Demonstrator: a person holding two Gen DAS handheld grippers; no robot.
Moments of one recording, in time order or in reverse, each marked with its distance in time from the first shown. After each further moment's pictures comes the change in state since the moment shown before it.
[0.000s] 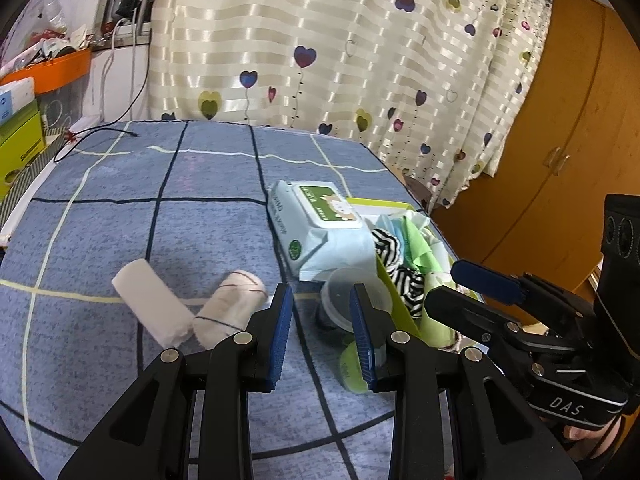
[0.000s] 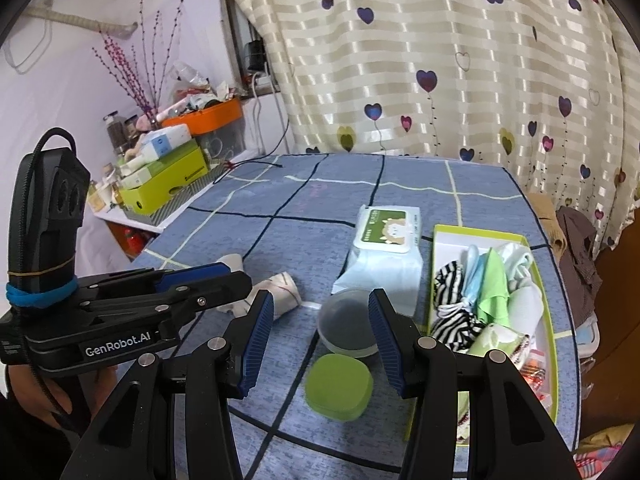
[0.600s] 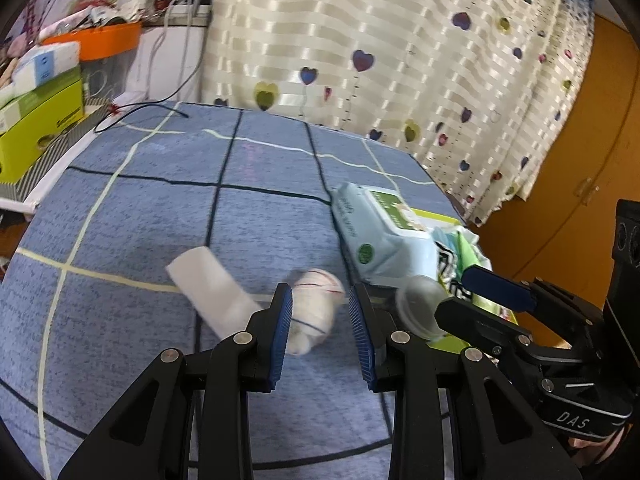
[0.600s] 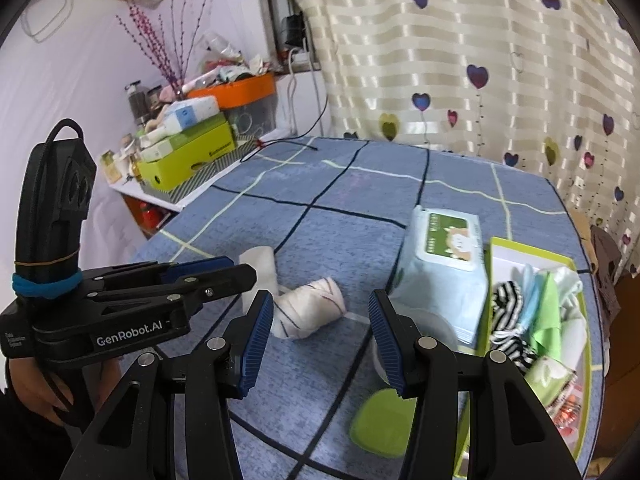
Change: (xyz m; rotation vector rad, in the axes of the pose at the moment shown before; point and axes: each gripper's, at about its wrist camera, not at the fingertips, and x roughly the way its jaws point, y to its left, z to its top) left arm -0.002 0.065 -0.003 -0.119 -0.010 0.086; right arm 0.051 0.043 0.014 -0.090 0.072 0.068
